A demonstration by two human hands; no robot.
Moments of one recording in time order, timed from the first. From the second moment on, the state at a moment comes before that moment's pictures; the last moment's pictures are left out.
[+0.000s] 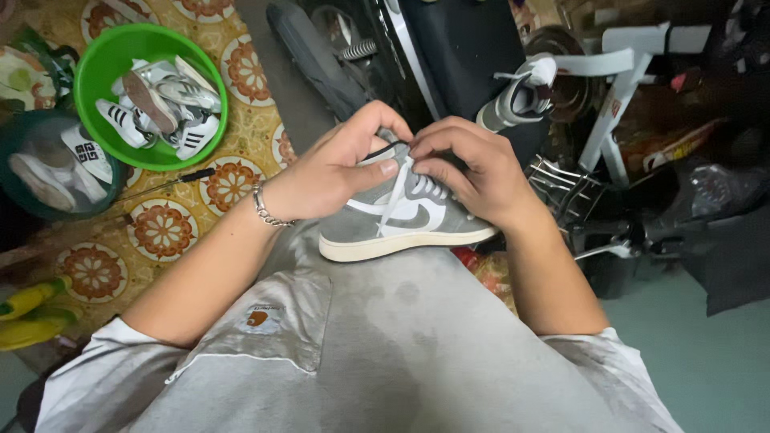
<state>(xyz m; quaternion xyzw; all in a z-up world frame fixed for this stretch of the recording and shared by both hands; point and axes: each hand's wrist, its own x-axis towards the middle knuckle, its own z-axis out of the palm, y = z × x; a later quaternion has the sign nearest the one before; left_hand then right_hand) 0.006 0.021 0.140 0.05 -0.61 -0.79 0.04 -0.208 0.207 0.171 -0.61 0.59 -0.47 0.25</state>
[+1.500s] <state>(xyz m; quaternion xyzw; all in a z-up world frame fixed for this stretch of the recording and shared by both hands) 0.048 -0.016 0.081 -0.12 -0.54 -0.83 -0.08 -0.122 0.230 0.102 -0.51 0.54 -0.58 0.34</state>
